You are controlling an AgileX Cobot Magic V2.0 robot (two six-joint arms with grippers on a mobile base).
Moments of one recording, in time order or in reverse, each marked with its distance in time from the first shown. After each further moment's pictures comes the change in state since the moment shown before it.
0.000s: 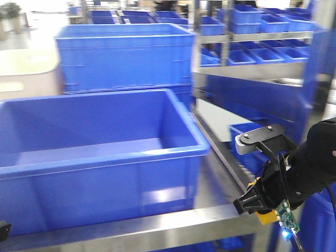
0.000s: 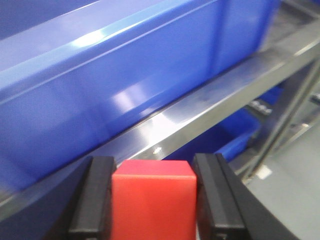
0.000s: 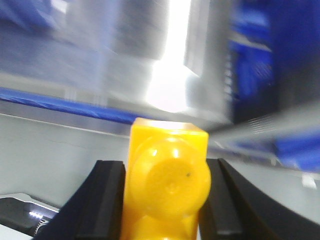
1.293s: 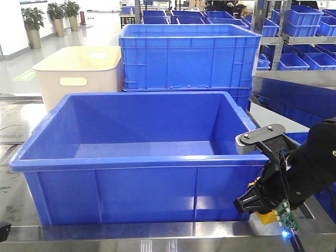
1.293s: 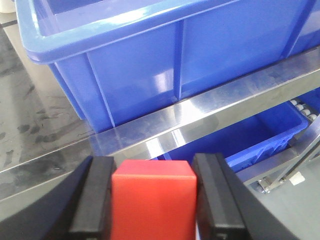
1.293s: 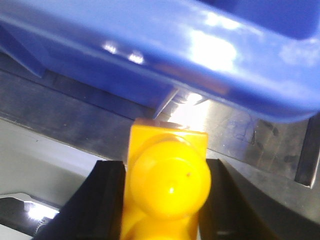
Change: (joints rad) left arm 0.000 0.000 0.000 0.000 0.000 0.000; right arm 0.000 0.000 0.000 0.000 0.000 0.000
